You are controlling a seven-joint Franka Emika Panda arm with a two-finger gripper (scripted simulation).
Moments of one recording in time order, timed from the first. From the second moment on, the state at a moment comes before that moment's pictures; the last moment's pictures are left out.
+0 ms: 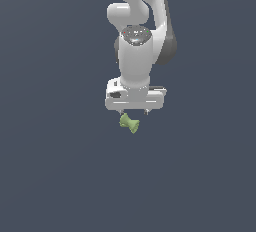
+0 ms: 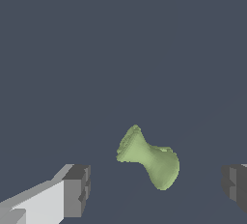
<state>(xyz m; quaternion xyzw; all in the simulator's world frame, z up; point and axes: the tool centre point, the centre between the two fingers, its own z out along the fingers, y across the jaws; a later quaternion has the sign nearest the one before) 0.015 0.023 0.192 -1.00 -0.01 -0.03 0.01</state>
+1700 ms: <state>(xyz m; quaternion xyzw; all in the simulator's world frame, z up) 0.006 0.000 0.166 -0.99 -0.12 -0.02 0.00</state>
